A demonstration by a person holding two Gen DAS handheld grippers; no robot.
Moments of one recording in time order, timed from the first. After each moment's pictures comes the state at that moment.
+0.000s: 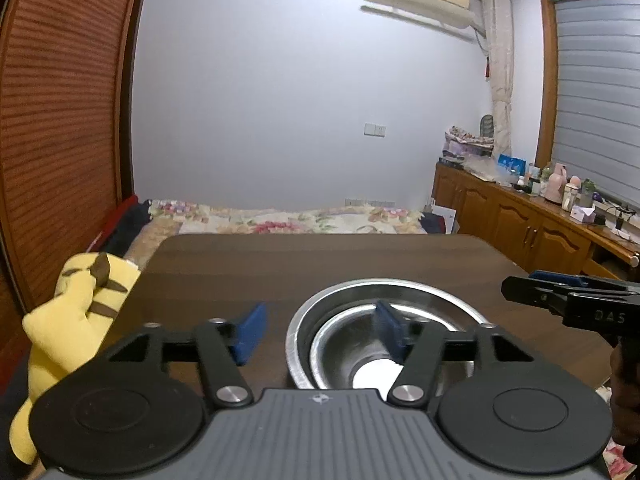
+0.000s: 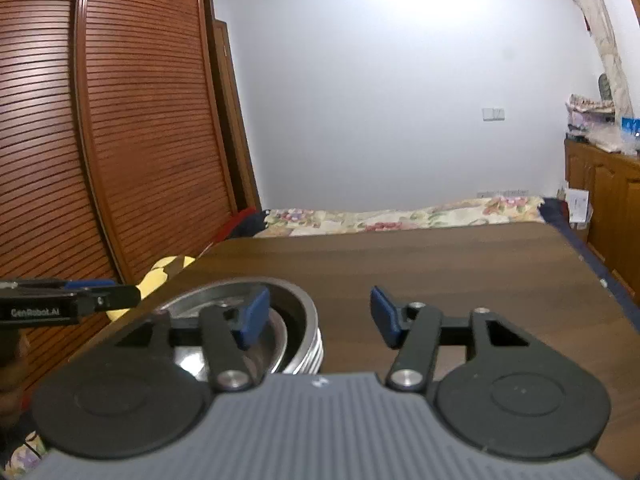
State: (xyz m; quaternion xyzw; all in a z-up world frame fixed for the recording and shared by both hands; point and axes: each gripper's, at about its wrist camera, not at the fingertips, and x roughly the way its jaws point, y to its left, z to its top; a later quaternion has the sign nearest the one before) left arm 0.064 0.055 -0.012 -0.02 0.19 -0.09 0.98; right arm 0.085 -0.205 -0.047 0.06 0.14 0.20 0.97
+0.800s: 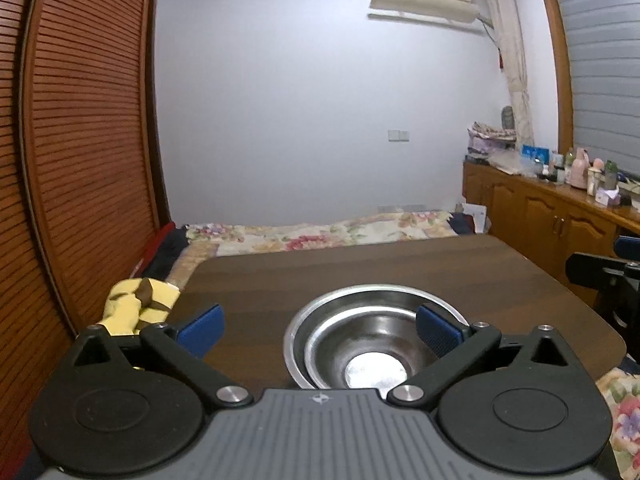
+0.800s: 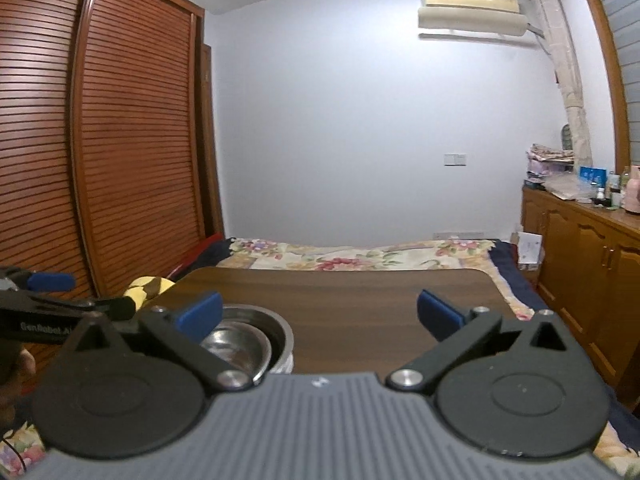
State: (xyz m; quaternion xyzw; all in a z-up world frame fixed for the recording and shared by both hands) left arm 0.016 0.019 0.008 0.03 0.18 -0.03 0.98; right arm 0.026 -0.218 -0.019 0.02 0.10 0.13 0.99
